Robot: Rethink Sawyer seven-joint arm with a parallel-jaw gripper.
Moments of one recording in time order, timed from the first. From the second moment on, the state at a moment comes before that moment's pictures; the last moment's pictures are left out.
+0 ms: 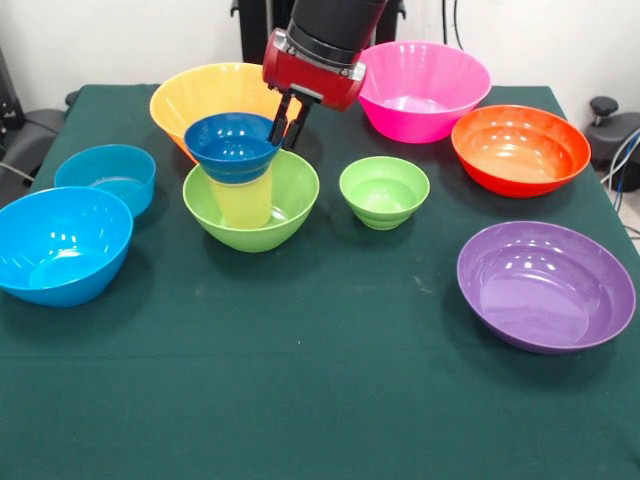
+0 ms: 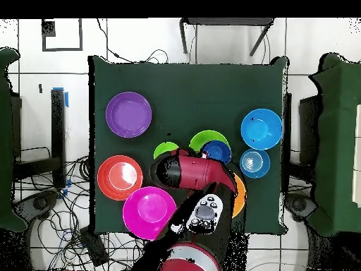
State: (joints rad) arm 0.02 -0.51 -0.37 1.70 -0.05 0.26 1.76
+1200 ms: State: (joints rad) arm -0.05 -0.52 -0.33 1.70 -0.04 0.19 1.76
